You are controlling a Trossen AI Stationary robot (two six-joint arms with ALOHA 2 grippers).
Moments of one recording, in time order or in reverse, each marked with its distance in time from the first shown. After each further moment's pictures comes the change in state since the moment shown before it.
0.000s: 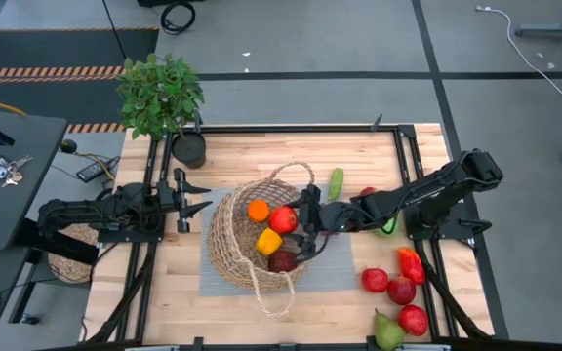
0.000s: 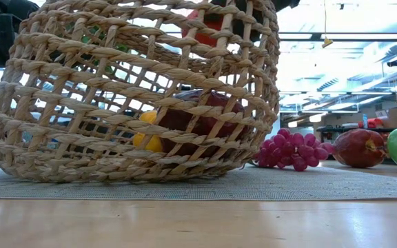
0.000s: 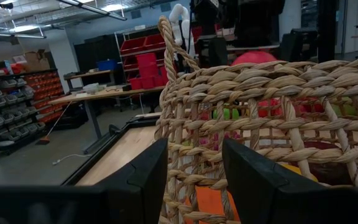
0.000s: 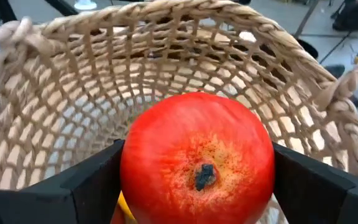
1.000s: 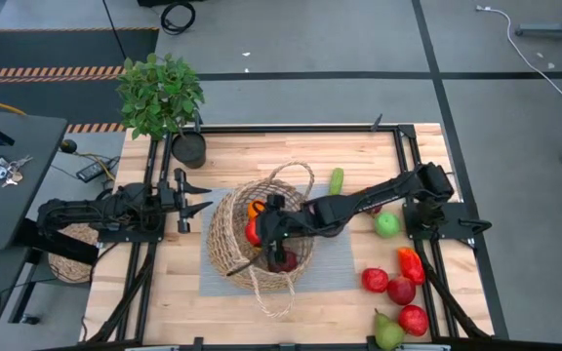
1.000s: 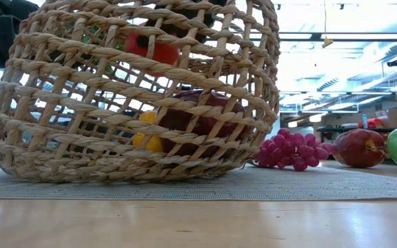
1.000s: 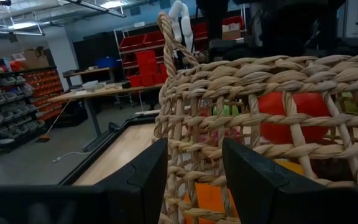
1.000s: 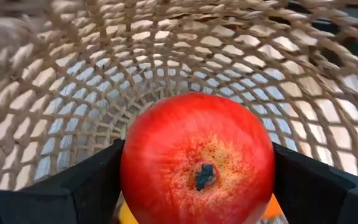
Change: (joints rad) left arm 0.001 0.013 0.000 -0.002 0.000 0.000; right arm -0.043 0.403 0.564 -0.437 -0.141 -0.059
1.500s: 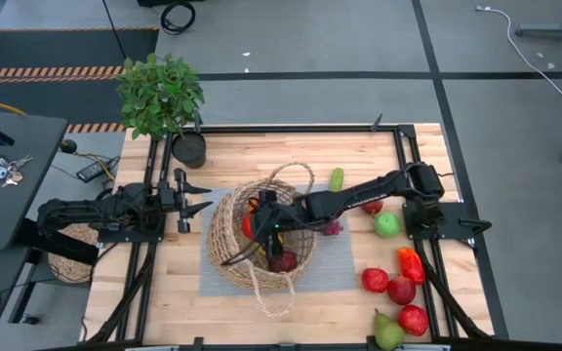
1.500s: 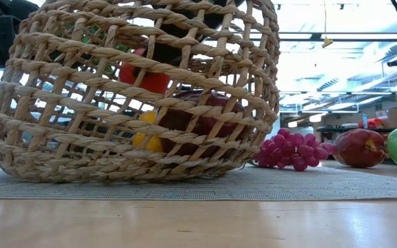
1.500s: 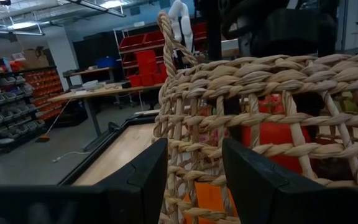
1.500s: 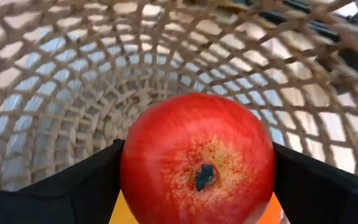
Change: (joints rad) left arm 0.000 0.000 0.000 0.002 0.000 0.000; right arm -0.065 0.065 -0.002 0.056 -0.050 -0.177
